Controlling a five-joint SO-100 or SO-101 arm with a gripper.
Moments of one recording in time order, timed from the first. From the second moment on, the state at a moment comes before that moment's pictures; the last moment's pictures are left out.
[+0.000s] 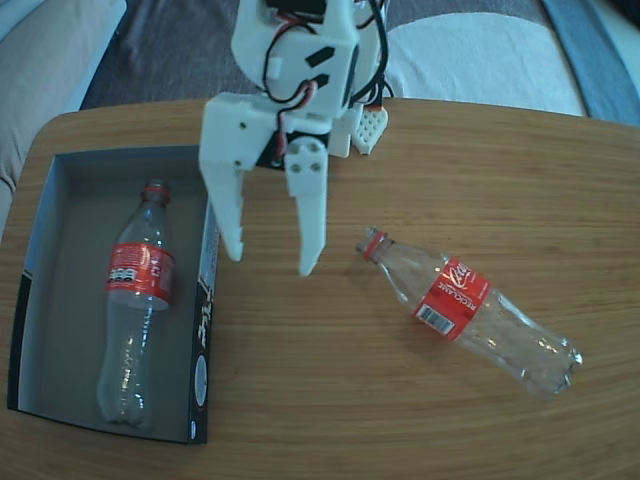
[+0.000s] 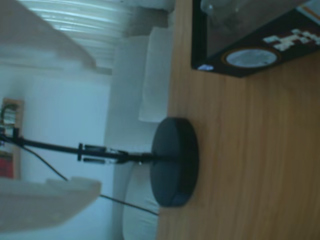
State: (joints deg) arm 10.2 117.5 94.7 69.1 -103.7
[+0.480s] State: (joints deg) arm 0.8 117.5 91.3 84.0 -114.9
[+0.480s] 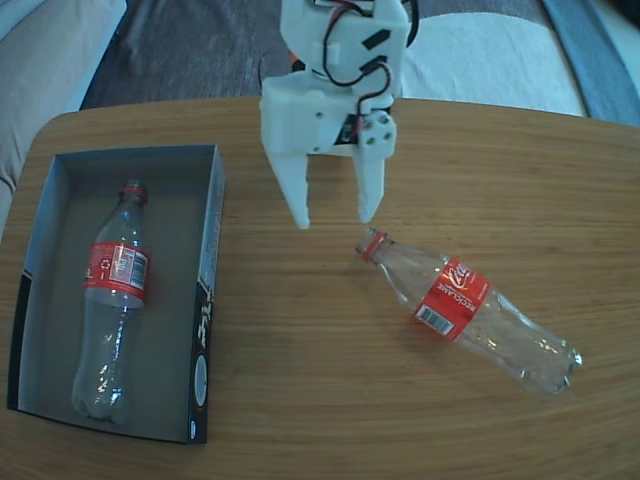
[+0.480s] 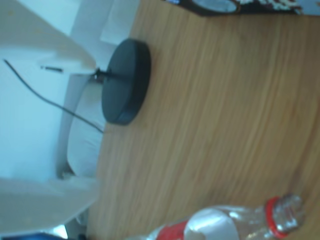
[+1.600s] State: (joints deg) arm -15.8 117.5 103.6 80.3 -110.9
